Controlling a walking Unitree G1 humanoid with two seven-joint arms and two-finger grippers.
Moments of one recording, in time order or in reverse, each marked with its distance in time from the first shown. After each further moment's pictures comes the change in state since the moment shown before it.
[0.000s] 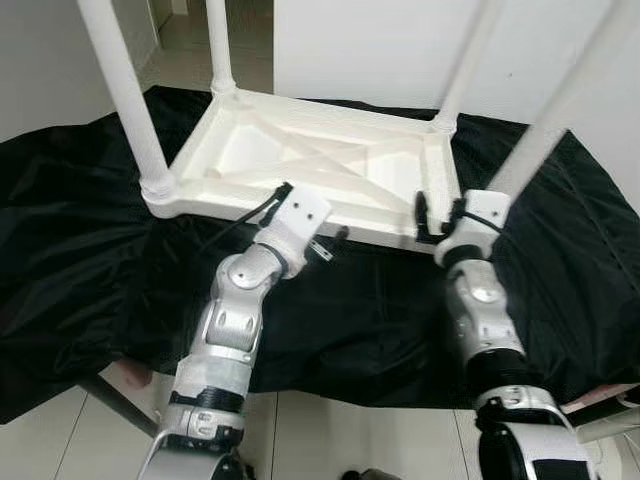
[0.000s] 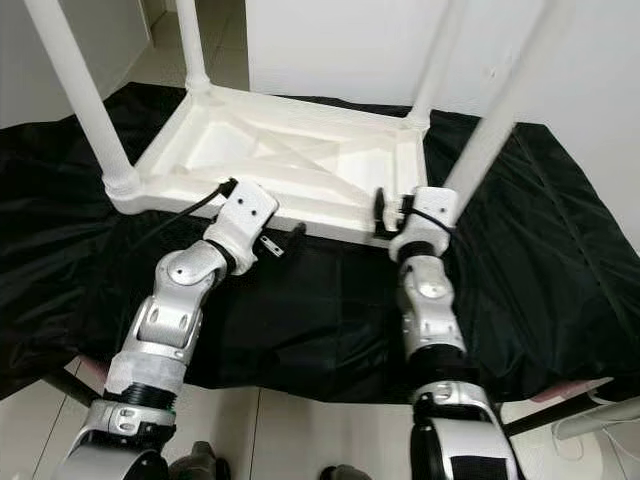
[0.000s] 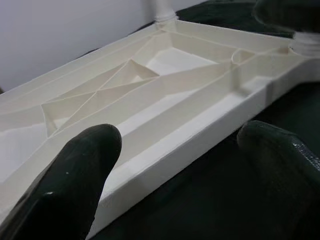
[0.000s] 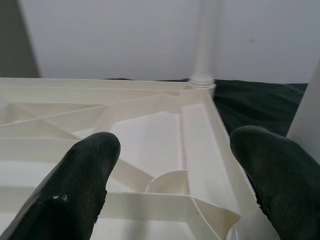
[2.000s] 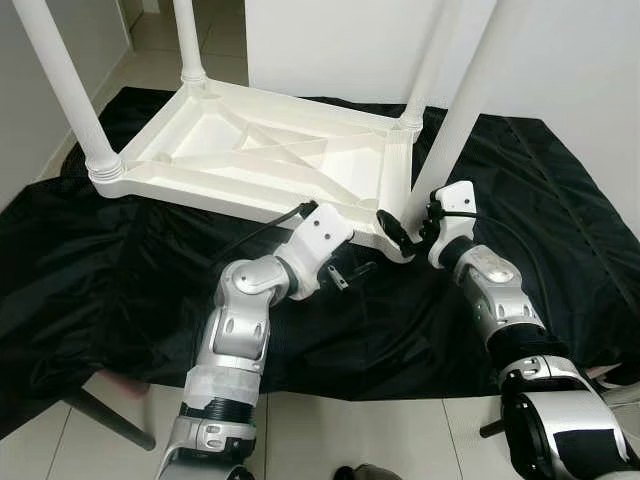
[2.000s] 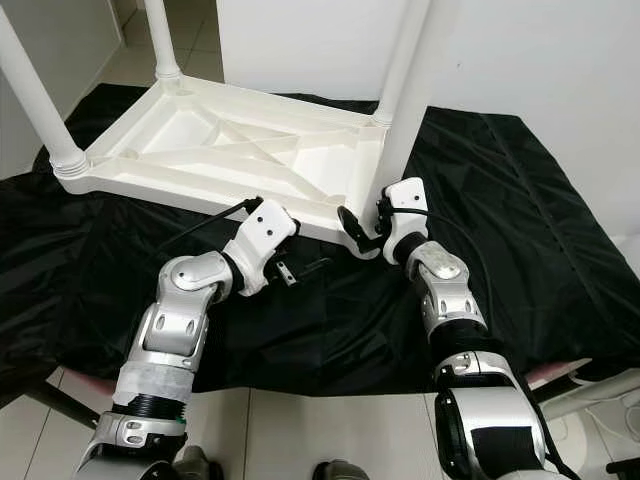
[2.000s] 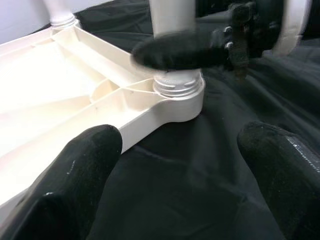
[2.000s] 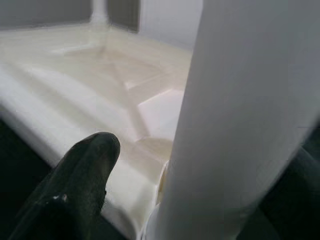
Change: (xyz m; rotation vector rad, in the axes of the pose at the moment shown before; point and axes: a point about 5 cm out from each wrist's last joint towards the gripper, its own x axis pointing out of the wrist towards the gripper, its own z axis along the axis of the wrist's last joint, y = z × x) left arm -0.006 -0.012 0.001 -0.062 0.036 -0.249; right arm 0.004 0.032 0.002 -0.099 0.059 0.539
